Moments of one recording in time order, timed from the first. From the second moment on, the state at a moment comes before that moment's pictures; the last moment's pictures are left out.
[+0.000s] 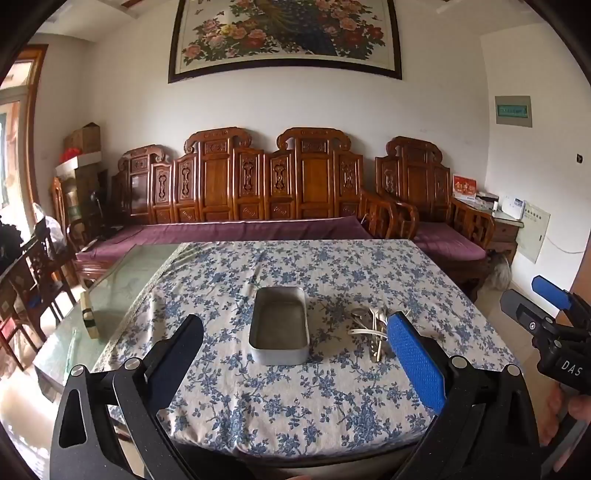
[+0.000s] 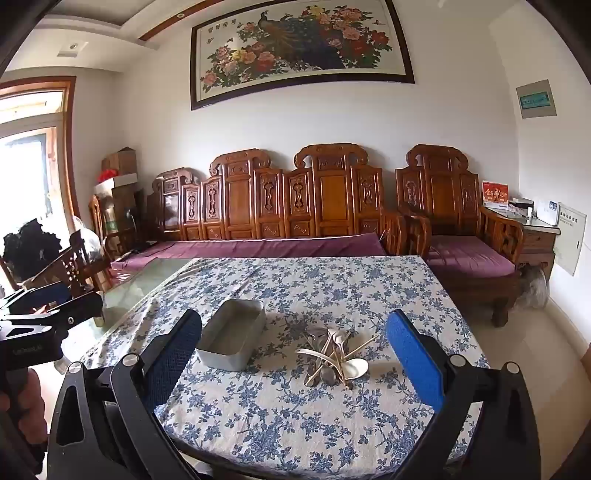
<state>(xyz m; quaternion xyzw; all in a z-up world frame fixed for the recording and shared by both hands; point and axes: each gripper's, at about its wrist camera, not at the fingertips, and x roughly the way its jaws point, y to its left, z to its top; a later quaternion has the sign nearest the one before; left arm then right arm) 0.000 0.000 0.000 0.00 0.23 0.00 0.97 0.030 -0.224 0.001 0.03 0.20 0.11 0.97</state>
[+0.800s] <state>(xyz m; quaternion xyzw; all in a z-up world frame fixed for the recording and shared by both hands) 0.000 -0.004 0.004 0.00 0.23 0.00 0.97 0.026 -0.221 0.004 0.03 0.19 0.11 0.97</state>
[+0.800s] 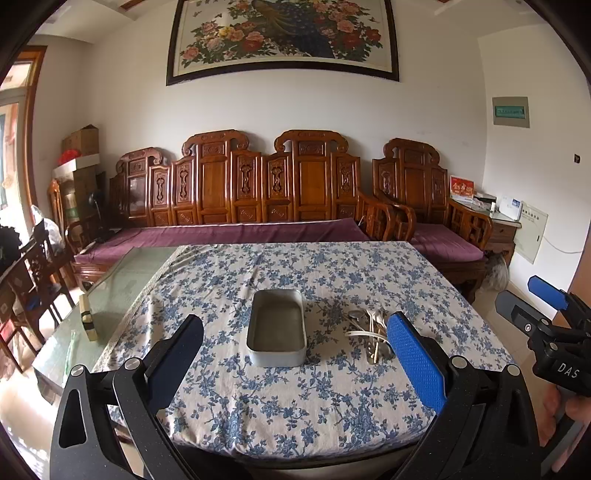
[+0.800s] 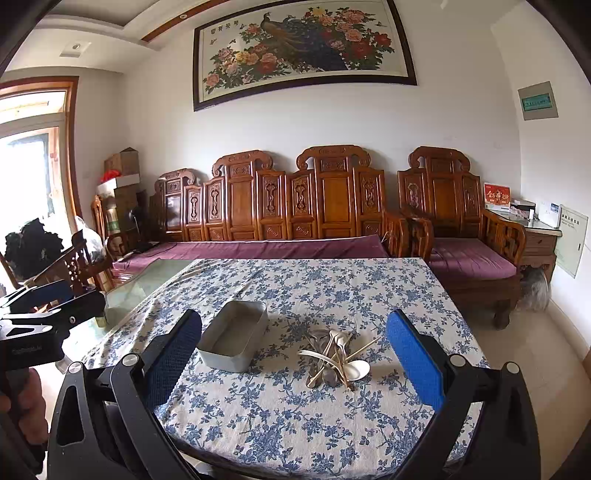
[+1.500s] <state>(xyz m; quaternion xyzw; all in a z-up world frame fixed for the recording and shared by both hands) -0.004 -0.009 0.006 0.00 0.23 -0.01 0.97 0.026 -0.219 0.002 0.03 0.19 0.11 0.97</state>
